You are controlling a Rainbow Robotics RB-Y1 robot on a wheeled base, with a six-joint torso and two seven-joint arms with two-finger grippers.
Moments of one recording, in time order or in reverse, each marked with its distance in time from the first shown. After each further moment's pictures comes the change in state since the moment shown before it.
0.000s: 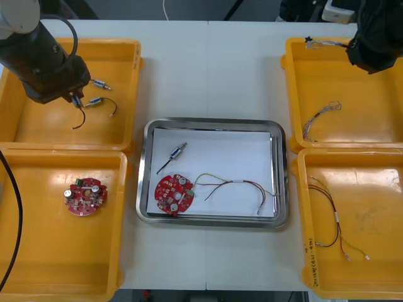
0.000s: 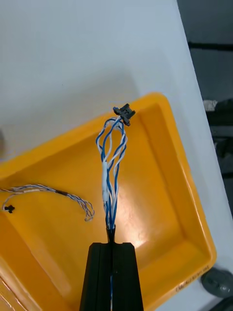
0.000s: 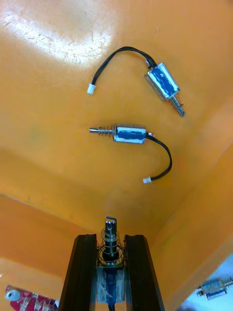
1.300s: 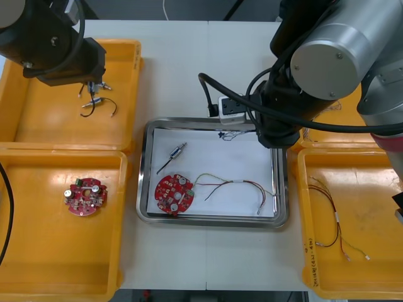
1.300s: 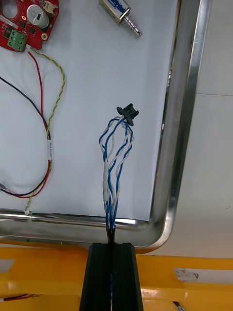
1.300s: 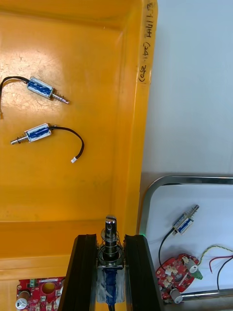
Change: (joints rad) right arm 0.005 0.000 0.548 -0.051 -0.294 0.000 -0.181; left arm 0.035 0.002 -0.009 -0.348 0.147 0.057 -0.195
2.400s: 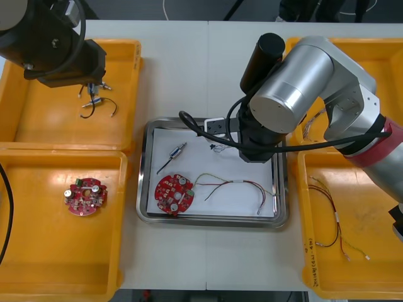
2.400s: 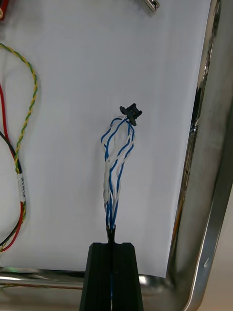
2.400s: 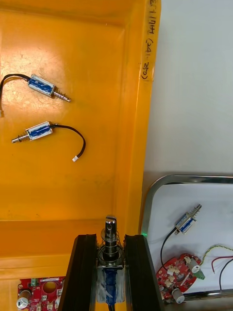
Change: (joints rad) right arm 0.000 0.000 0.219 0.198 0.086 -0.270 -0.031; left arm 0.005 0.000 -0.003 0.000 -0.006 0.000 0.000
